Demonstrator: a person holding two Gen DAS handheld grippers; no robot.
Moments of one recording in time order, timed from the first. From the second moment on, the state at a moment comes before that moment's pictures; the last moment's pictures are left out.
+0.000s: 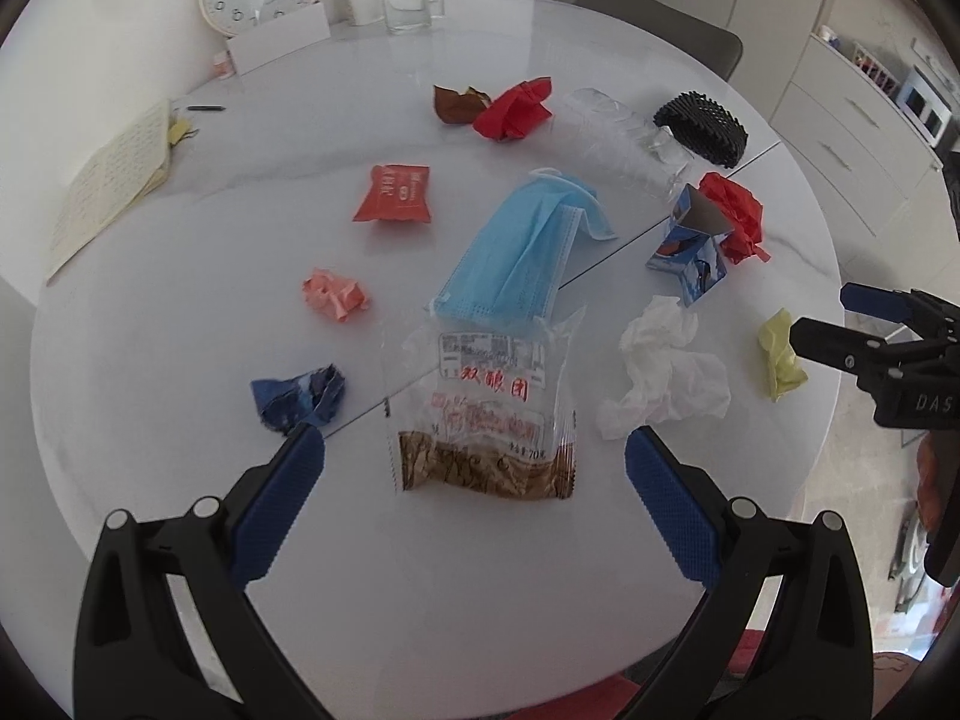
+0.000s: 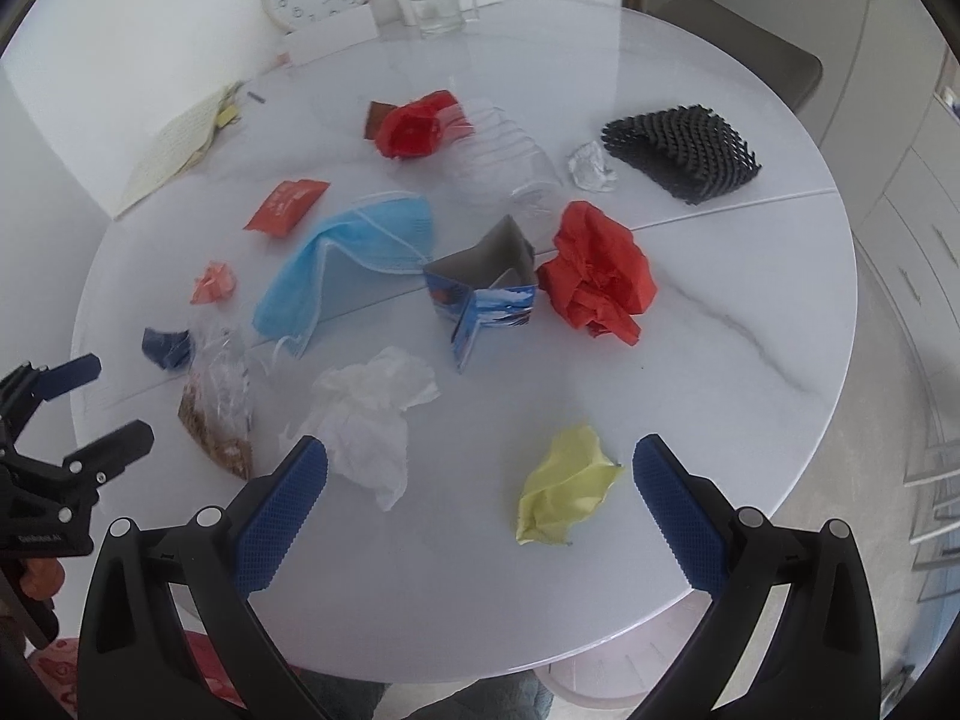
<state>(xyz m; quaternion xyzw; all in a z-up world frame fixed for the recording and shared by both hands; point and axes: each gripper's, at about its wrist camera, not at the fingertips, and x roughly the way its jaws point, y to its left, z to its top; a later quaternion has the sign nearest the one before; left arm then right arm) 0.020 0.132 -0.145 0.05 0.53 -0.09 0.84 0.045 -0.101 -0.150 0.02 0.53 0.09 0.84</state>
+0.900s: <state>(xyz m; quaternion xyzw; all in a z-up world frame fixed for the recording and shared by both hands) 0.063 0.136 -0.193 0.02 0.56 -0.17 0.81 0.064 -0.039 -0.183 0.02 0.57 0.10 0.81</state>
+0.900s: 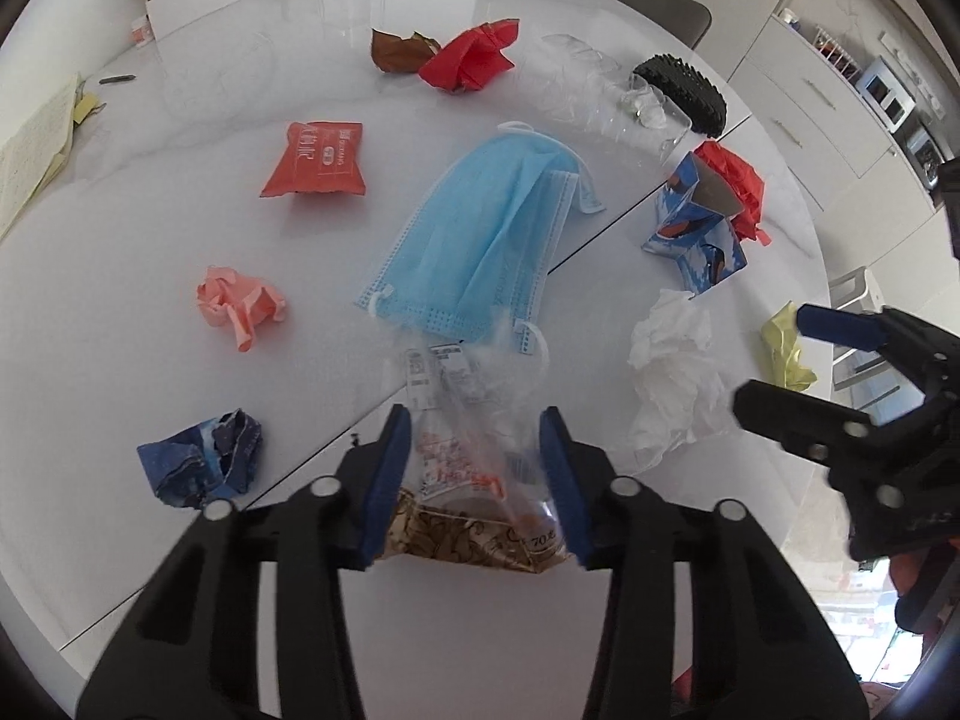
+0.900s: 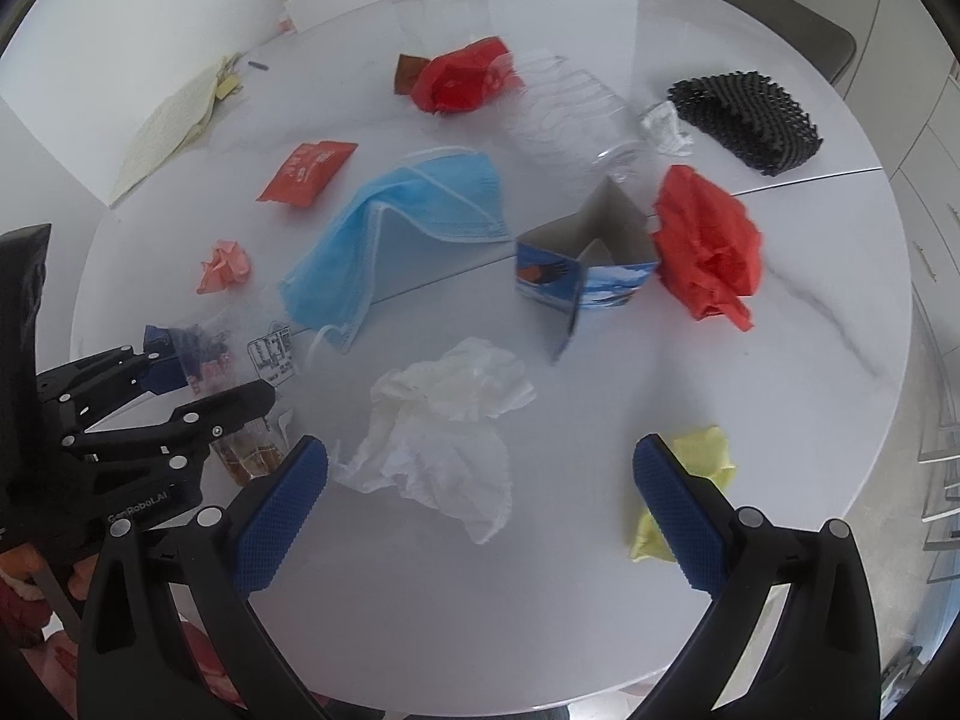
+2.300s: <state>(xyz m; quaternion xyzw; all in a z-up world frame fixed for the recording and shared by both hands) -0.058 -0.132 -0.163 0.09 0.54 -0.44 0.71 -0.090 -0.296 -0.113 0.10 0.54 -0.03 0.84</state>
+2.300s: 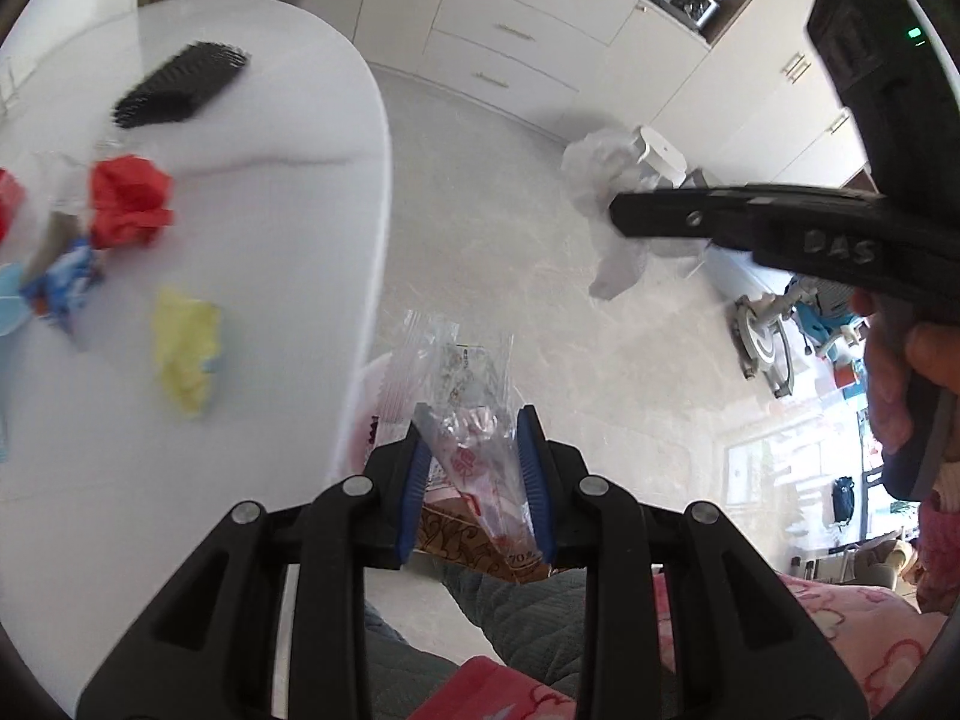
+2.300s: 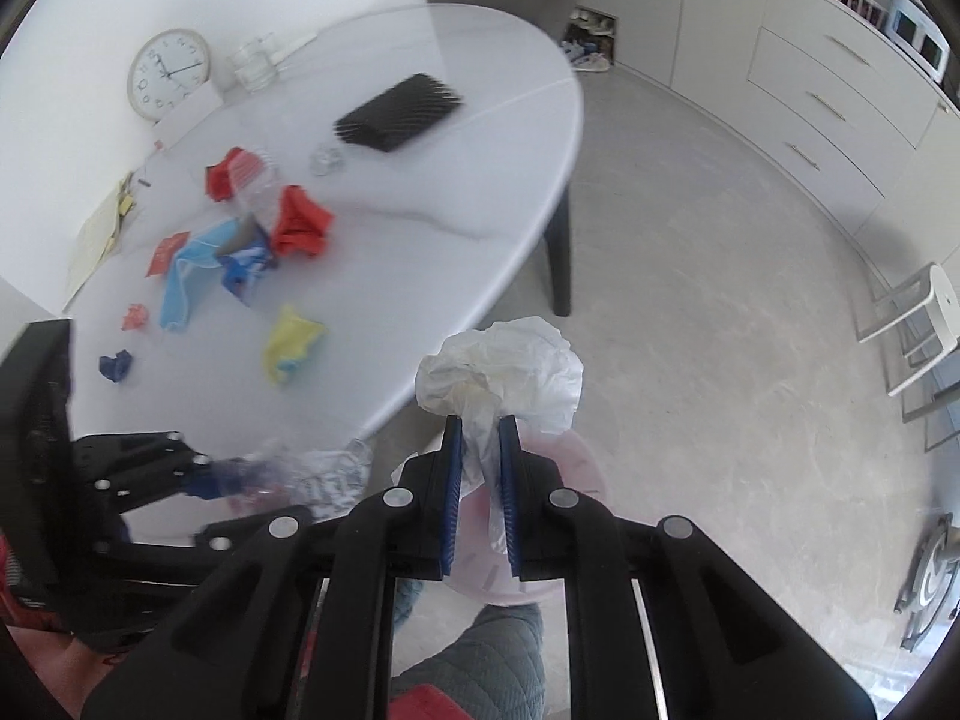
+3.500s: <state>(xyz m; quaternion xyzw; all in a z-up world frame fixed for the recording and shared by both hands) -0.065 -0.090 -0.090 0.00 0.50 -0.12 0.86 -0.095 -0.300 -0.176 0.01 0.58 0.16 0.80</state>
